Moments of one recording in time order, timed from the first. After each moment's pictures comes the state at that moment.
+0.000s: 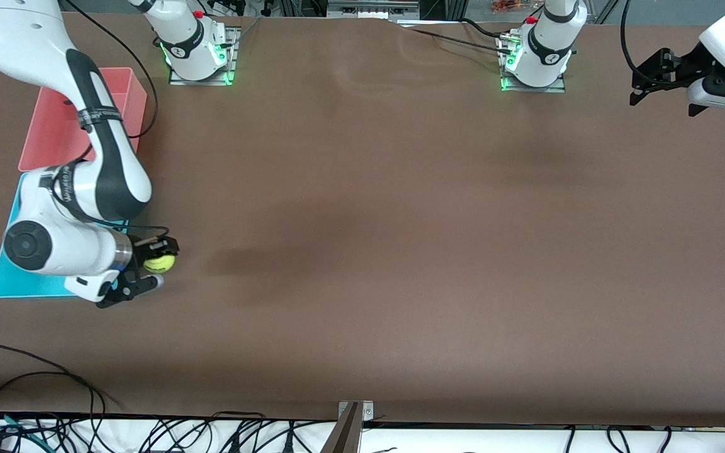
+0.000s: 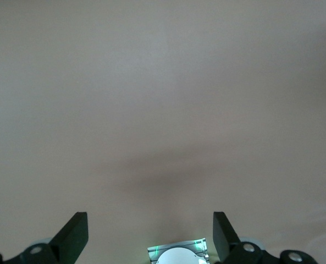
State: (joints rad) left arm 0.02 -0.13 -0.09 -1.63 -0.01 1.40 0.12; right arm -0.04 0.59 0.15 -1.48 -0.06 1.88 -0.27
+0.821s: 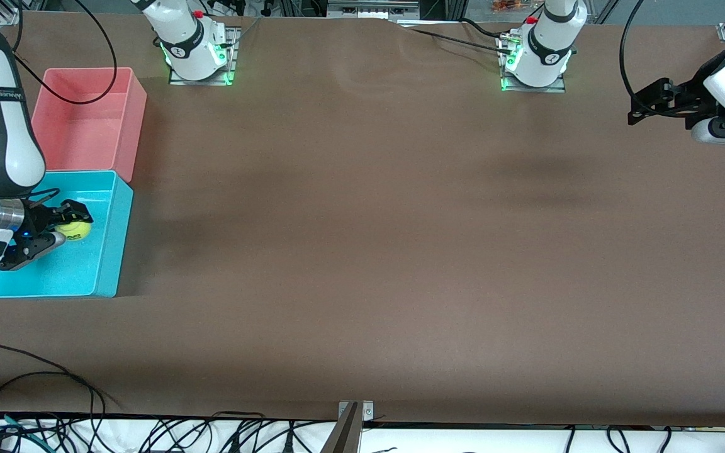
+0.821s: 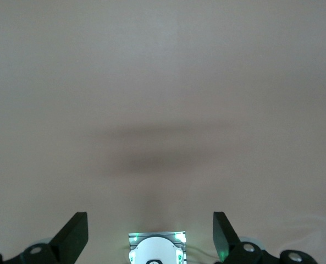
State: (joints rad) left arm 0.00 0.03 -0.06 -1.45 -0.02 1.29 -0.03; right arm -0.36 0.45 0.13 -1.72 -0.06 1.96 -0.72
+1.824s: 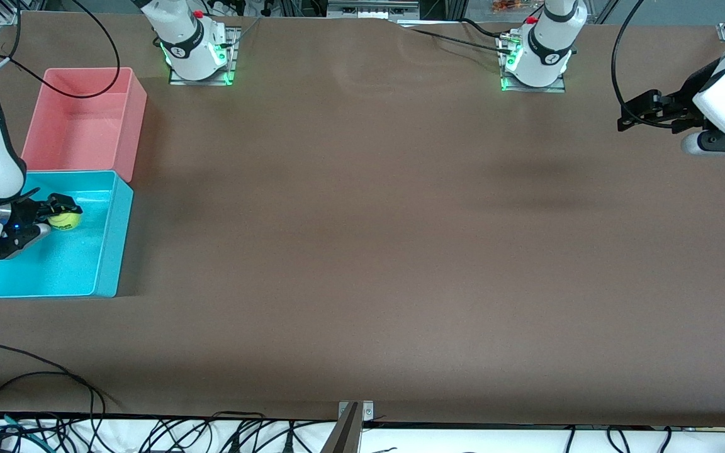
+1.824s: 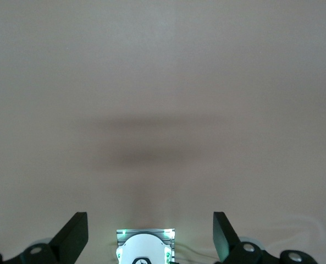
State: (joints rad) left arm -0.04 0.03 -0.02 -1.50 -0.06 1.32 -0.07; right arm -0.52 0.57 0.13 -1.73 -0.06 2.00 -0.90
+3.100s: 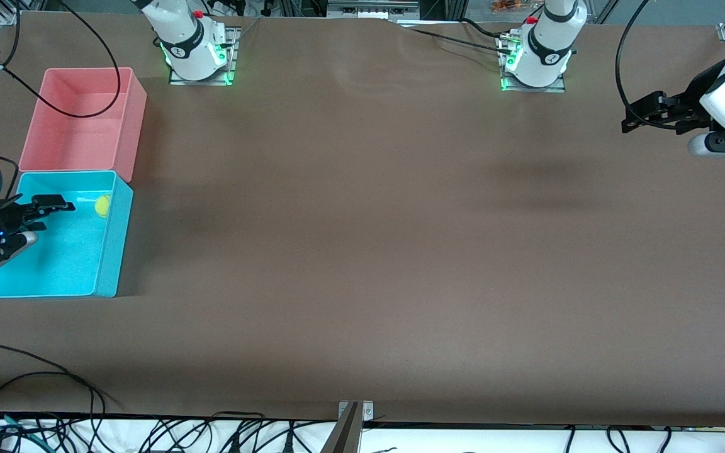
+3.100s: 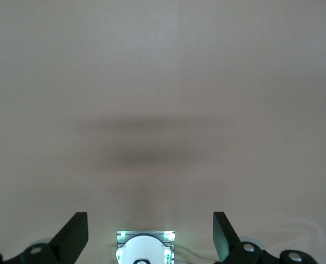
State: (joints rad) left arm -0.03 0.03 -0.01 -1.50 -0.06 1.32 -0.07; right arm -0.45 0.58 0.15 -1.51 -0.06 1.71 -0.80
